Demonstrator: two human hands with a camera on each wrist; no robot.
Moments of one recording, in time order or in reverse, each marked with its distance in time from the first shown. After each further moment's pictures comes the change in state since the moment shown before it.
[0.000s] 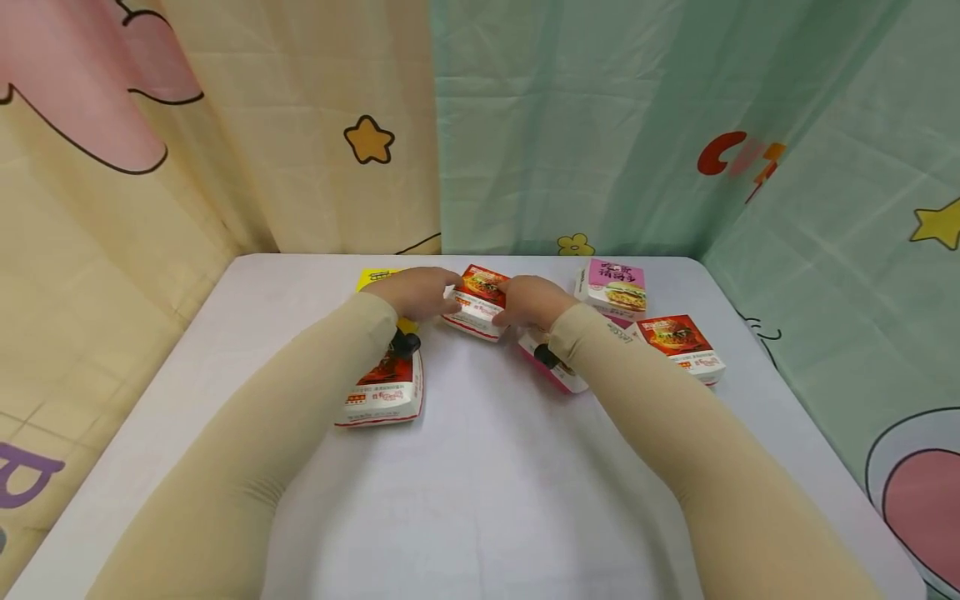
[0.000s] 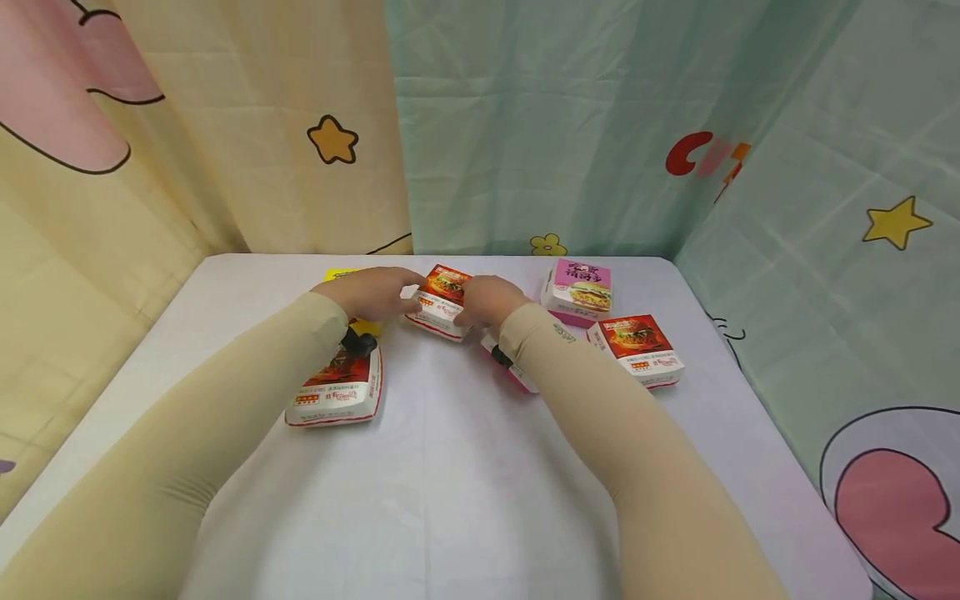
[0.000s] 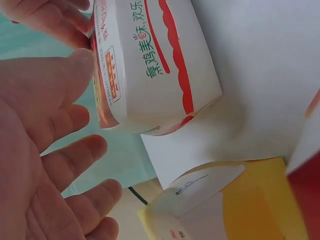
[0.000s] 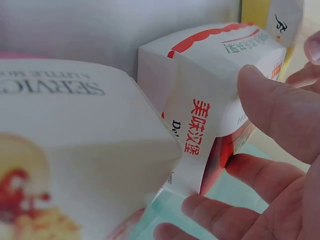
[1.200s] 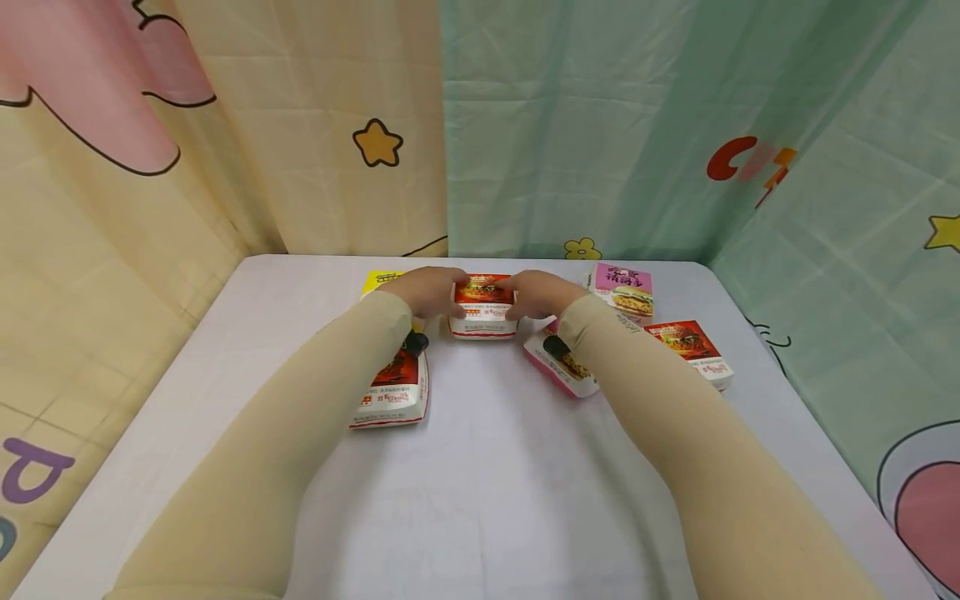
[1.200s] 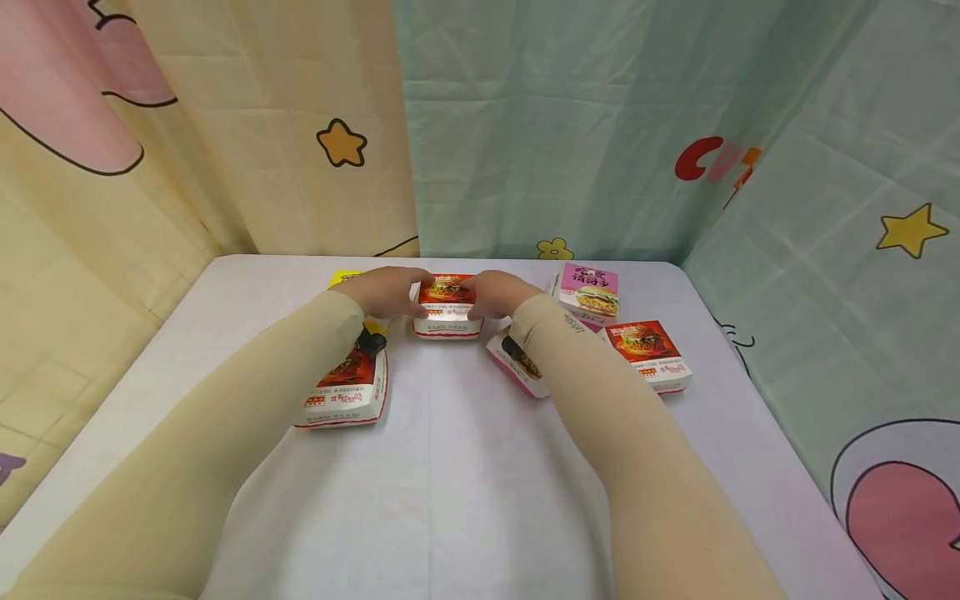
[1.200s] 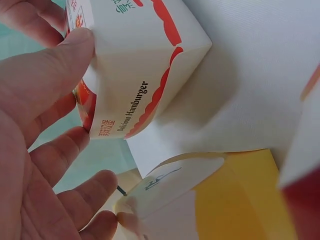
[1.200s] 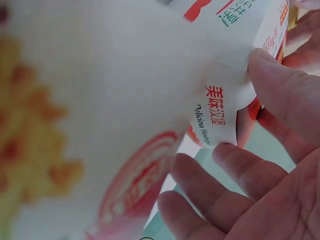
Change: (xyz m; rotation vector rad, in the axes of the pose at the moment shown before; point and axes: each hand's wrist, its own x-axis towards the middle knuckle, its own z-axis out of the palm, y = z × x) left_hand 0.013 -0.003 0.003 -0.108 0.013 -0.109; right_hand 0.019 0.011 -0.014 0.104 -0.122 -0.006
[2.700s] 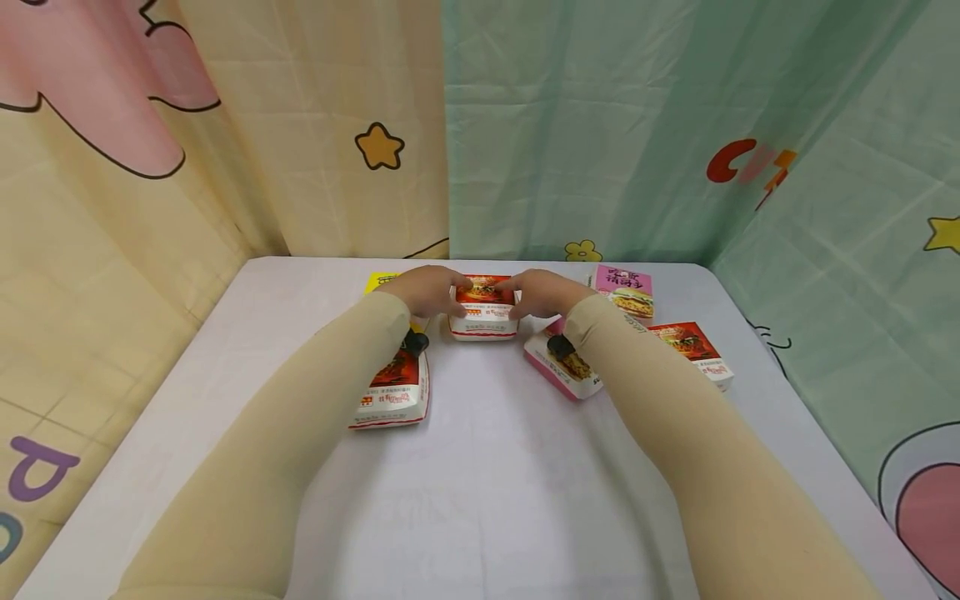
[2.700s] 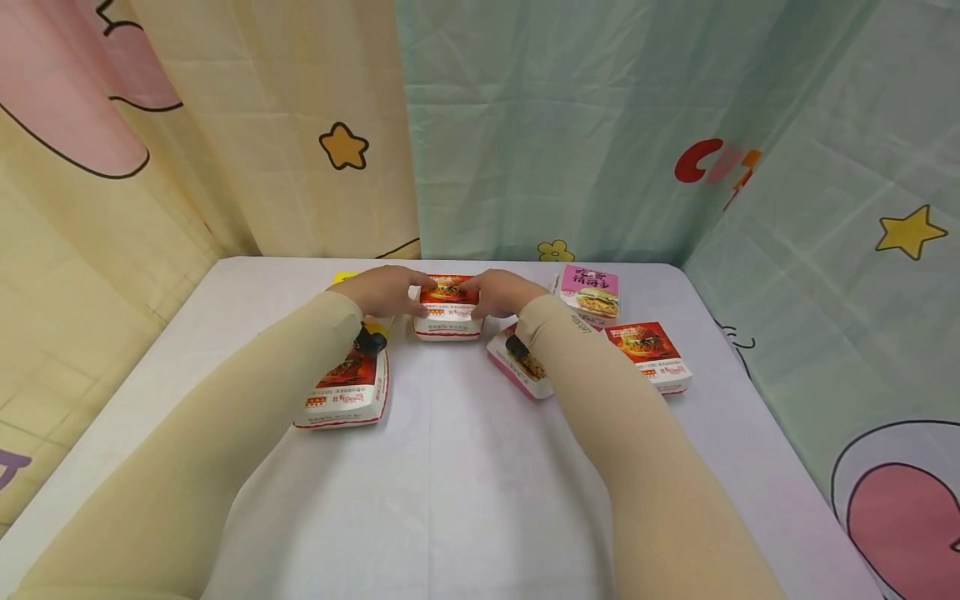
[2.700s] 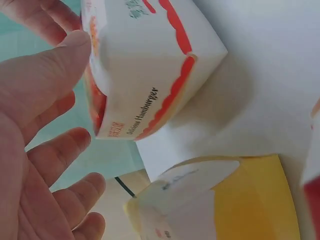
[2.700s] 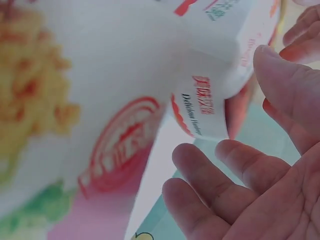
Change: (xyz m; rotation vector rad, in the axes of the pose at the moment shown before) left_hand 0.000 -0.002 -0.002 0.014 0.030 0.023; right_hand -0.006 0.008 -0.002 0.000 0.029 -0.091
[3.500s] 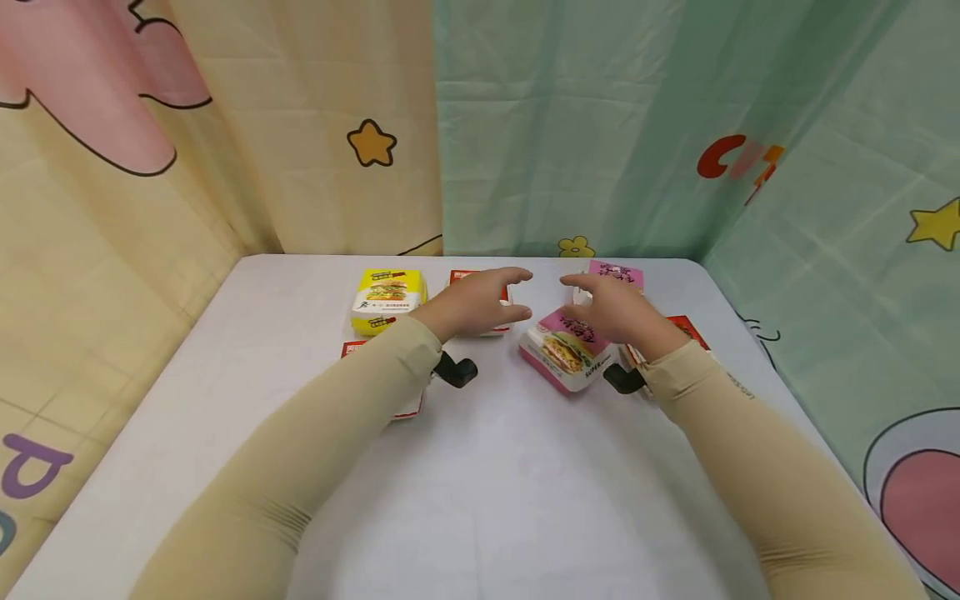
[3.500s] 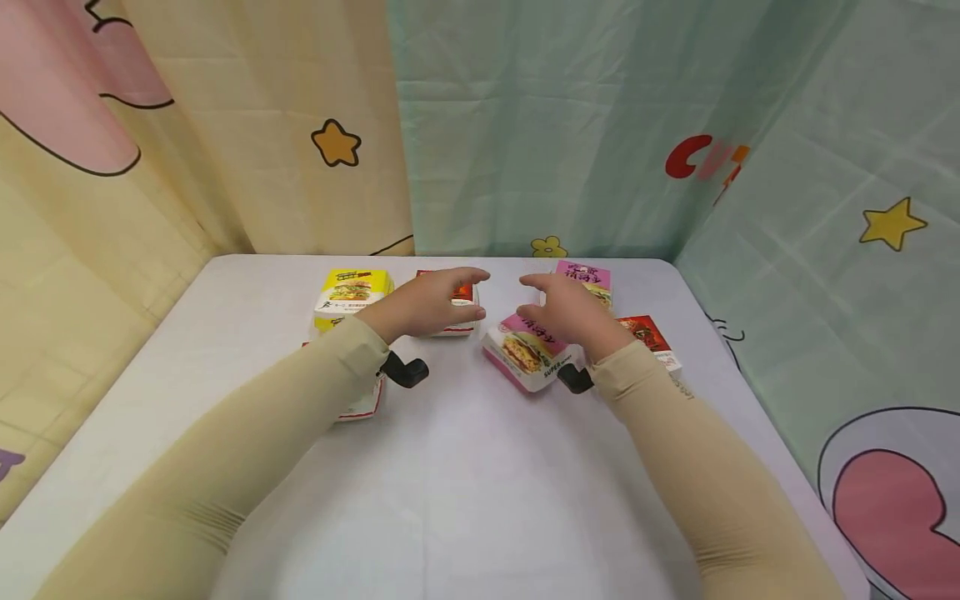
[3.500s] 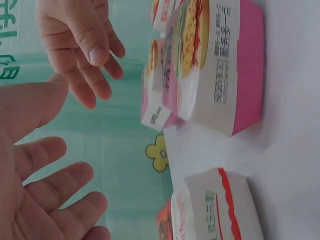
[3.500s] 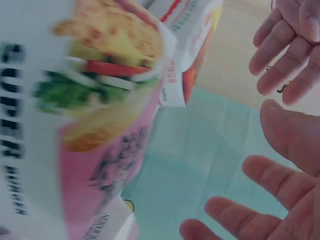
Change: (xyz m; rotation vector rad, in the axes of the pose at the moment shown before) left_hand -0.038 0.089 0.016 -0.222 0.101 0.265; right_hand -0.107 0.055 0.012 0.147 0.286 0.107
